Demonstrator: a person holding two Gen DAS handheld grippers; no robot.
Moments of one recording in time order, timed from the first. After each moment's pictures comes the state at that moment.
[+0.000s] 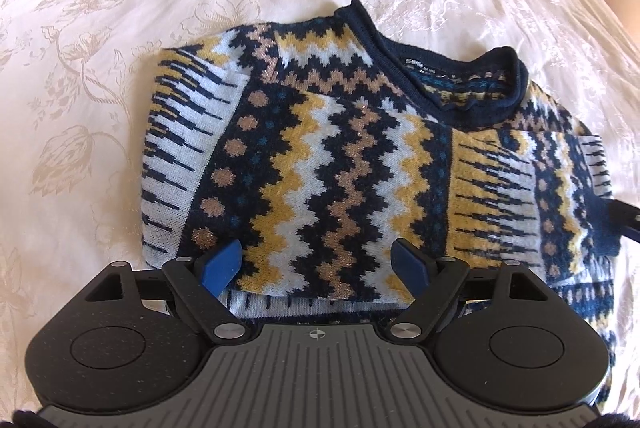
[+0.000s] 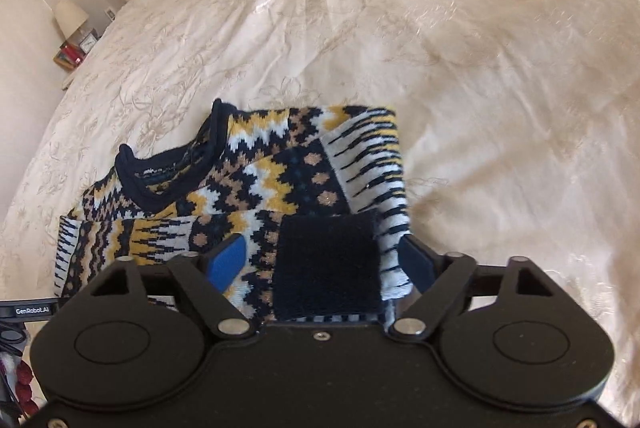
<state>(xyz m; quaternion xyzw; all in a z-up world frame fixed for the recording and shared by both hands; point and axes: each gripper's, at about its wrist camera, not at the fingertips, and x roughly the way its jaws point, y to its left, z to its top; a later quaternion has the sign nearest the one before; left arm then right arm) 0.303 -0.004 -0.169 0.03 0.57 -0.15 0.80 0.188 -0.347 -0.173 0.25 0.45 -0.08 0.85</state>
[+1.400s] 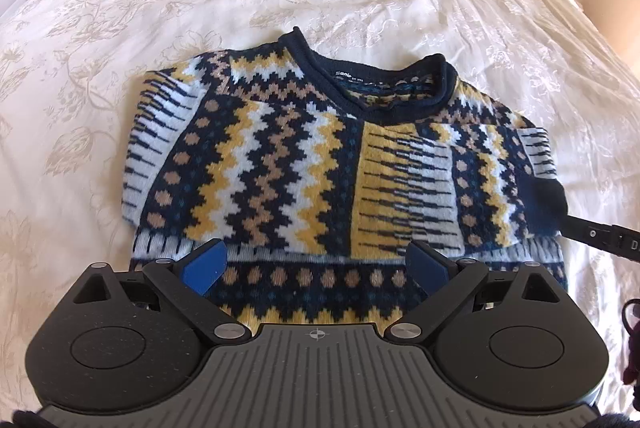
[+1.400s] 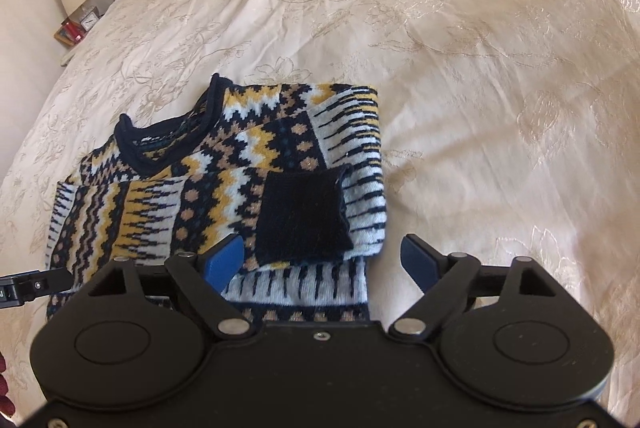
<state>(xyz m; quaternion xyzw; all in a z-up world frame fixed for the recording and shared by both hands) 0.237 -0.039 -0.129 0.03 0.54 -0.15 0.83 0.150 -0.341 -0.158 0.22 0.46 -0.08 0.86</state>
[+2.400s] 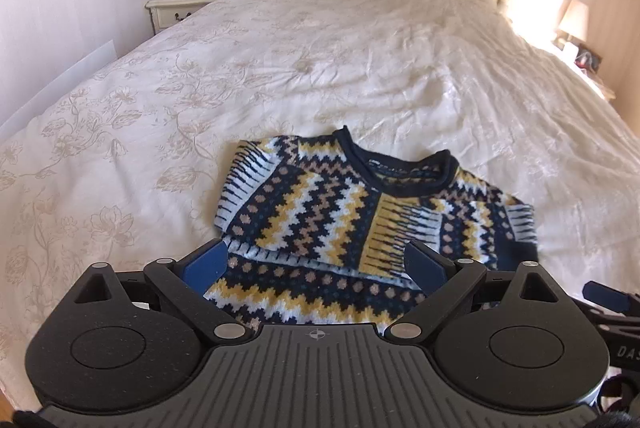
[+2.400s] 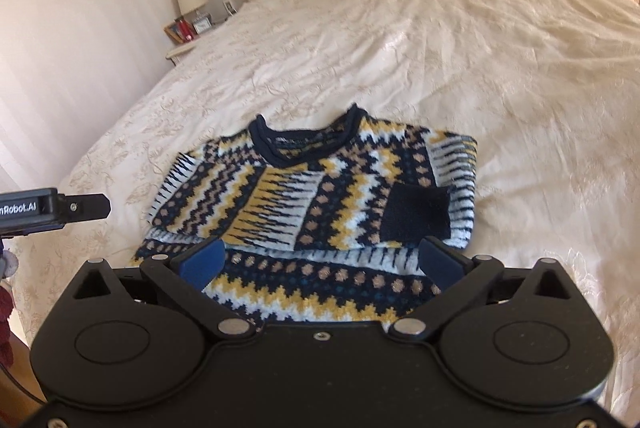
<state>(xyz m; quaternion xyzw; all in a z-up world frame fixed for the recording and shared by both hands) 0.145 -0.025 -0.042 0.00 0.41 -0.06 0.91 0.083 -0.282 -0.098 0.15 0.35 0.04 0.92</state>
